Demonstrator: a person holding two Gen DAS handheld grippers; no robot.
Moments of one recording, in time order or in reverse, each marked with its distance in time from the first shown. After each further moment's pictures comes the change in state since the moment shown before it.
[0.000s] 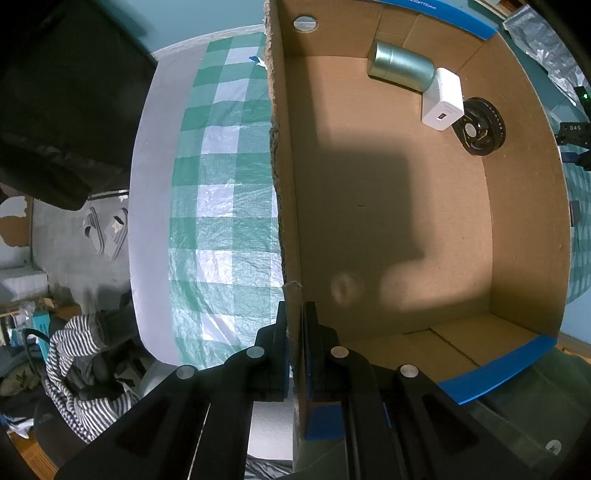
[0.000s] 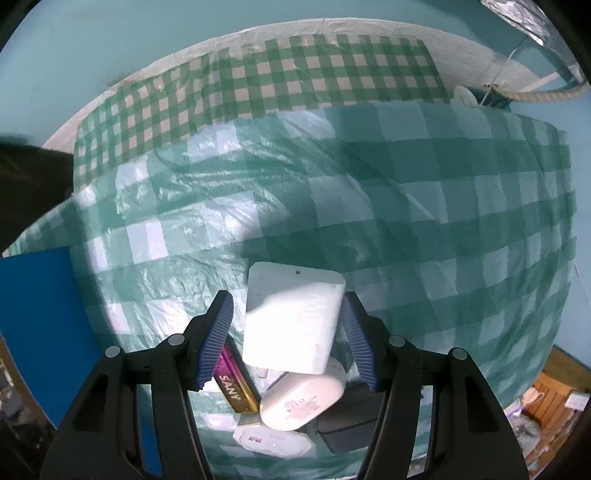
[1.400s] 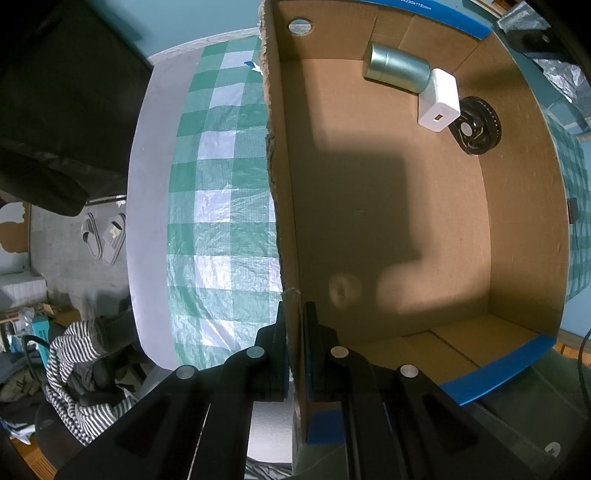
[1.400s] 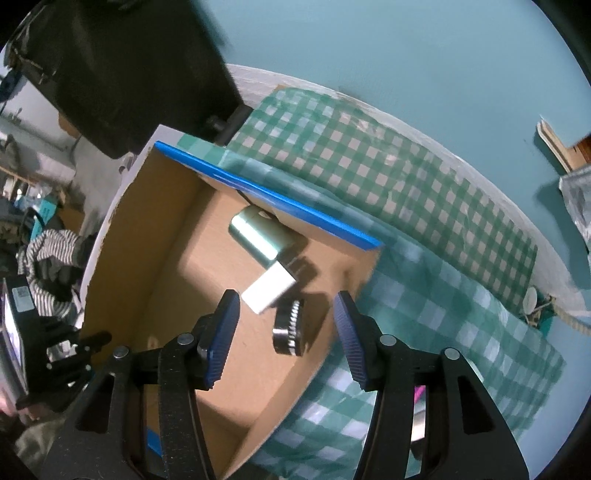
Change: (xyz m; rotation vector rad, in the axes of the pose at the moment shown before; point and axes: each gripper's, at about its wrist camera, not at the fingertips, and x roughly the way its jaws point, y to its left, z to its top) left arm 0.000 0.001 0.004 0.017 -0.012 -0.007; right arm -0.094 0.253 -0.074 -0.706 -0.168 0.106
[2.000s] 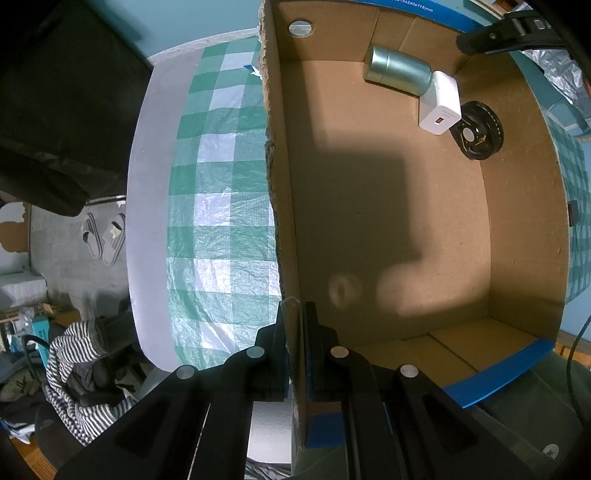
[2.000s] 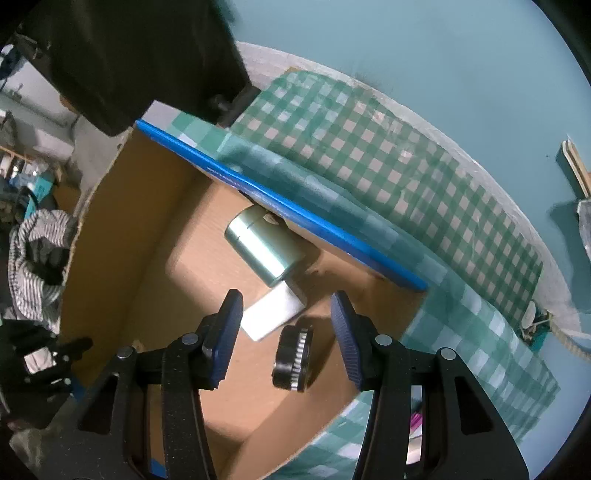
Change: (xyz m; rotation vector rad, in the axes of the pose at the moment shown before) left arm 0.000 0.000 0.002 -0.001 -0.002 0.001; right arm 0.043 0.013 0.023 -0.071 0.060 -0.006
